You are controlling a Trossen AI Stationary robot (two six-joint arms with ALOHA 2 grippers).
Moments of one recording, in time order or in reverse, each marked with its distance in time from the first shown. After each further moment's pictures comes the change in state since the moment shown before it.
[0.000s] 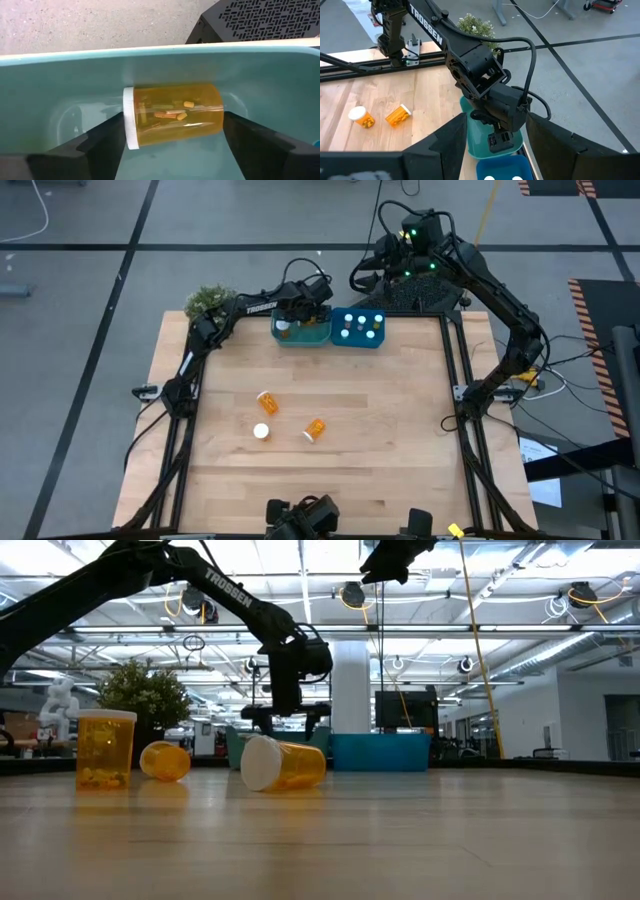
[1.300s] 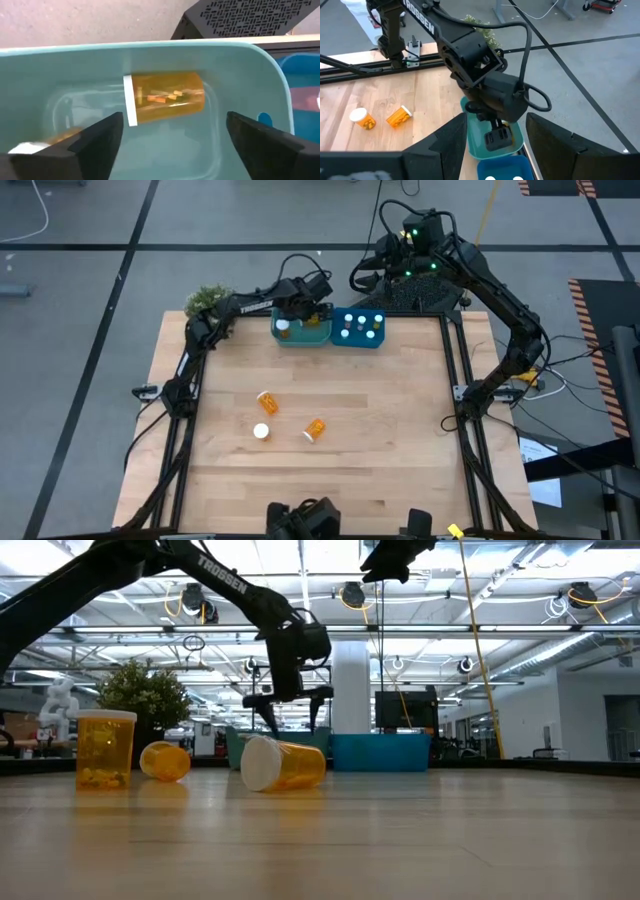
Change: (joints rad) left arm -0.009 -0.065 0.000 -0.017 0.061 -0.013; right arm 0.000 -0.005 0.000 0.000 0.001 0.009
